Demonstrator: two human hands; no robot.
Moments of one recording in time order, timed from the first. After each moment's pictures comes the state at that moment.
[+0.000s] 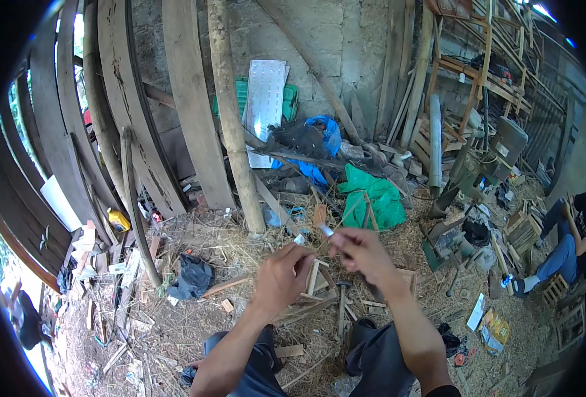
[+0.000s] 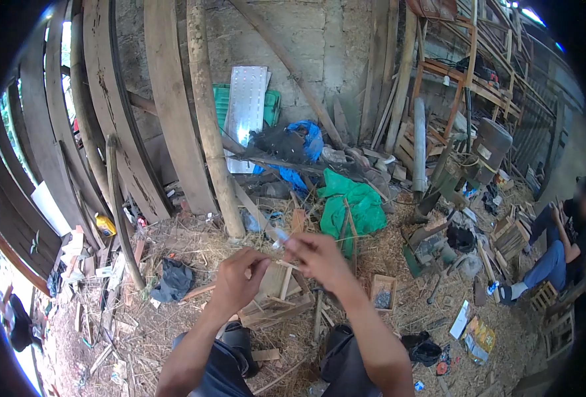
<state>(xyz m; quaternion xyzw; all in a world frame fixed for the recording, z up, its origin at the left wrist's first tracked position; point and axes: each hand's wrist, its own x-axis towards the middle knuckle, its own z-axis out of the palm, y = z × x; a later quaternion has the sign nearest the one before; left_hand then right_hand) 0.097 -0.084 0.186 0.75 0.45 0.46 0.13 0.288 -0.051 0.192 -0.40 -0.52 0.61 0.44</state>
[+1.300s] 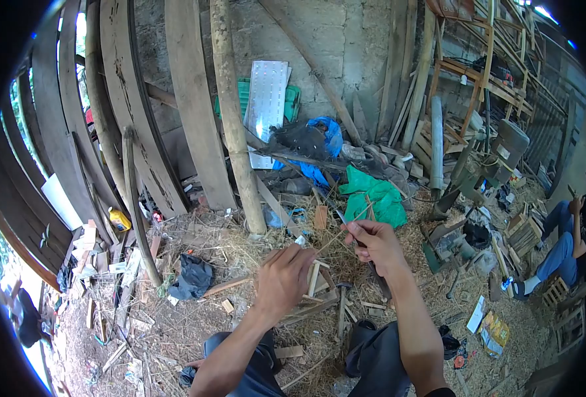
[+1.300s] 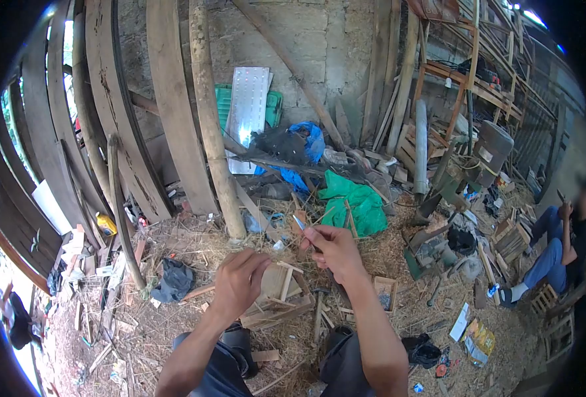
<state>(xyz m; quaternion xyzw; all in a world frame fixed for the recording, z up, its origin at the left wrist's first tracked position) 0.100 -0.087 0.191 0.78 0.43 0.45 -0.02 0.302 -0.038 0.202 -0.43 -0.46 0.61 0.48</state>
